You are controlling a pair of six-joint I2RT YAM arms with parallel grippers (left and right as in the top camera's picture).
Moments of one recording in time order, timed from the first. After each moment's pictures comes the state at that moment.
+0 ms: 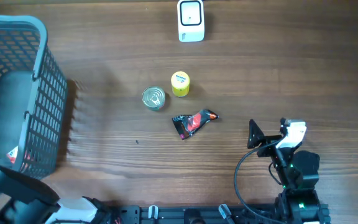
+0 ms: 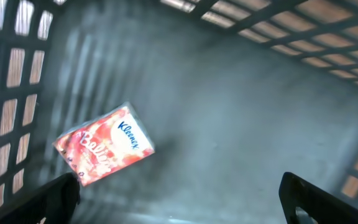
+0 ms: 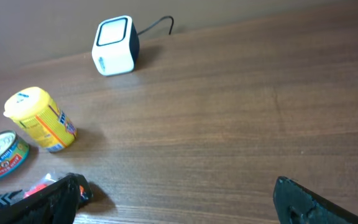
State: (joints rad) left arm 0.89 1.67 1.43 -1.08 -0.05 -0.96; right arm 0.06 0.31 0.01 0.01 -0.11 0.21
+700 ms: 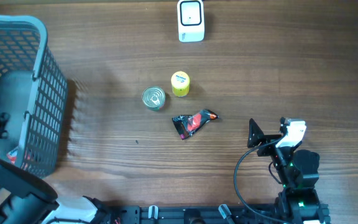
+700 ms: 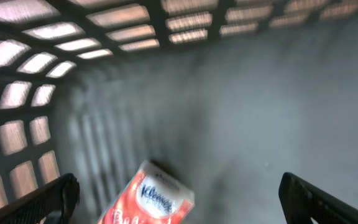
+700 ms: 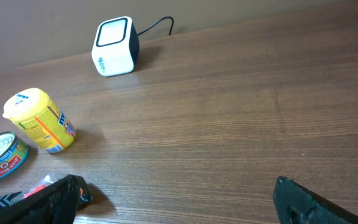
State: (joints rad) left arm 0.86 1.69 1.28 -0.86 -0.17 -0.43; right arm 0.06 0.33 0.01 0.04 -0.11 0.21
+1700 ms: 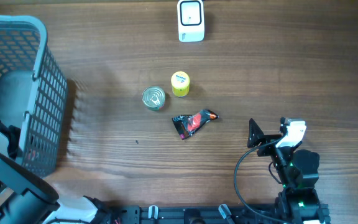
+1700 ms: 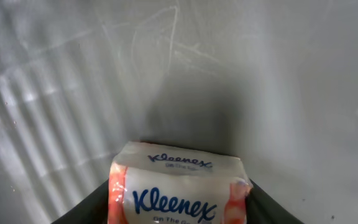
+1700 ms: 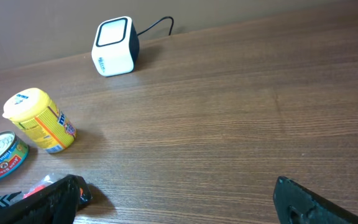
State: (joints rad) left arm 0.84 1.68 0.99 -0.63 -0.14 -0.33; right arm 0.06 0.33 0.01 0.04 -0.11 0.21
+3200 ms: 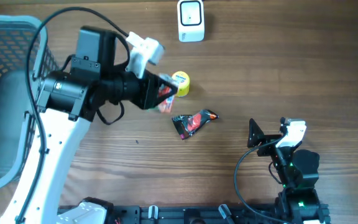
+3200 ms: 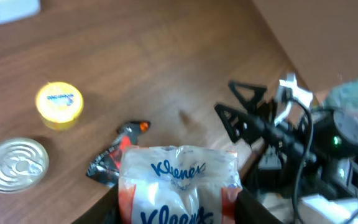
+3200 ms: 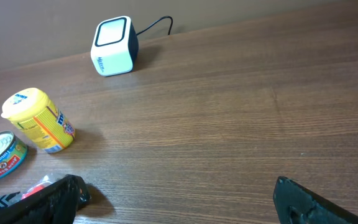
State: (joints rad) left arm -0.29 1.38 1.52 -1.10 0.68 0.05; right arm 0.06 0.34 0.01 0.04 -0.11 0.21
